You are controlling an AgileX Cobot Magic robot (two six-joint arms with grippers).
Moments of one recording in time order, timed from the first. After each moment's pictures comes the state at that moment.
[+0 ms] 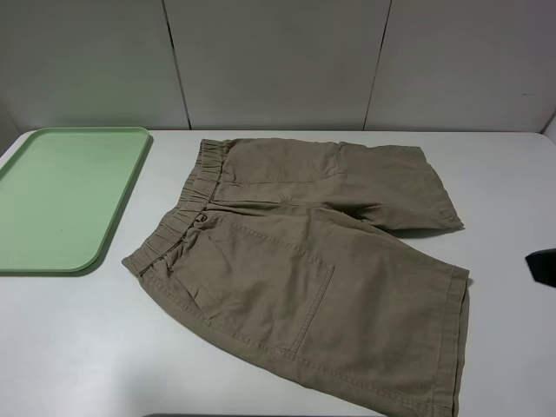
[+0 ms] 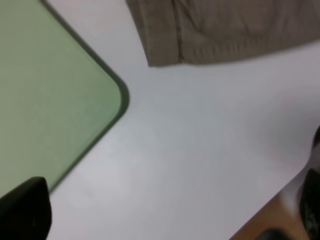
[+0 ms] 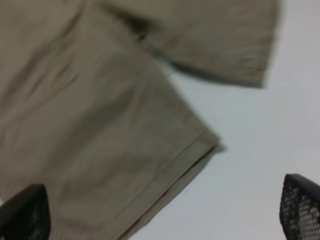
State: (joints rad) left arm -0.41 0.83 -0.89 0.09 1.16 0.48; right arm 0.26 0.65 -0.65 0.13 1.02 -0.30
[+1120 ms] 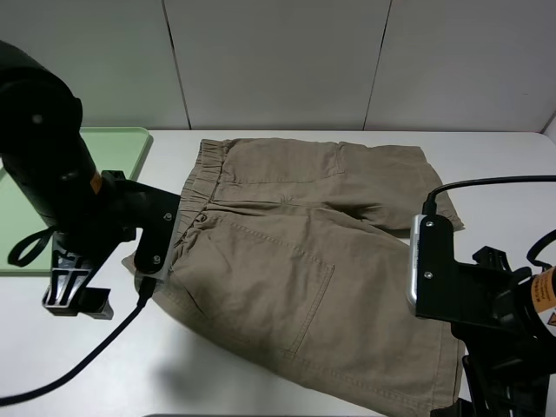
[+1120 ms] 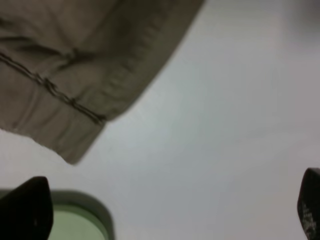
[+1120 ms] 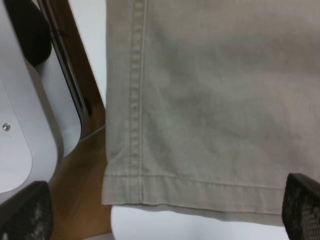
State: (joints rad) left arm -0.62 1.55 -0.82 0.18 0.76 0.87; right arm 0.87 1.09 -0.45 0.00 0.76 -0.39
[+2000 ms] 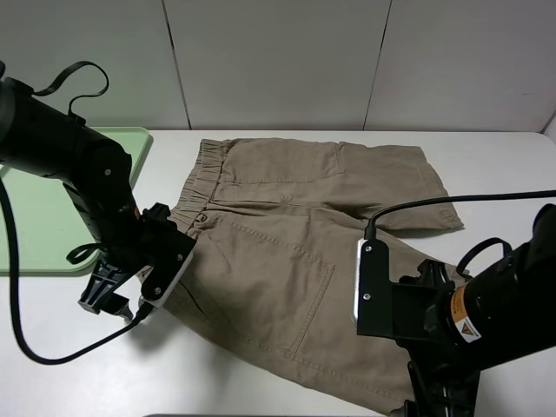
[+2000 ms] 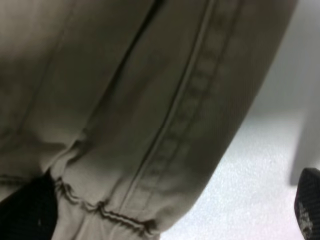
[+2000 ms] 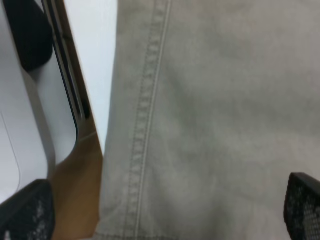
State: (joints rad) left arm -0.50 1.87 -0.82 0.13 0.45 1.32; right arm 0.92 1.36 -0.45 -0.02 0.52 -0.41
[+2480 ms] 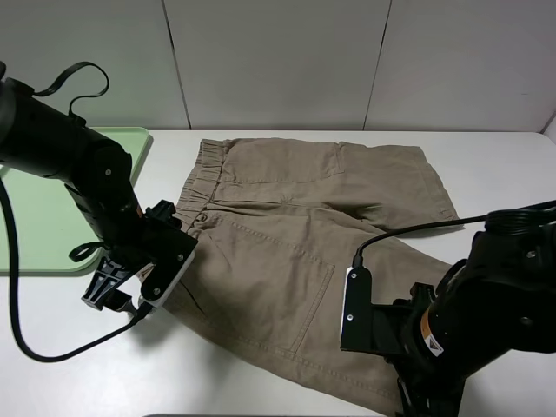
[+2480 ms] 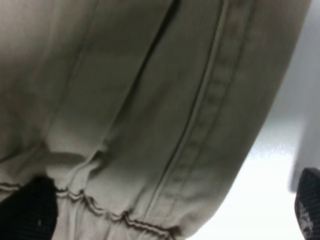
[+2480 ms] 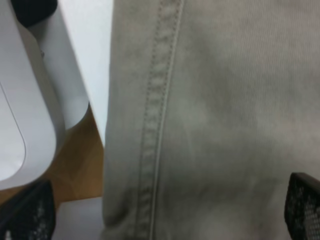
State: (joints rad) left arm -0.50 1.87 -0.82 0.13 0.41 1.38; right arm 0.92 1.56 -0.45 -0.04 0.47 -0.33
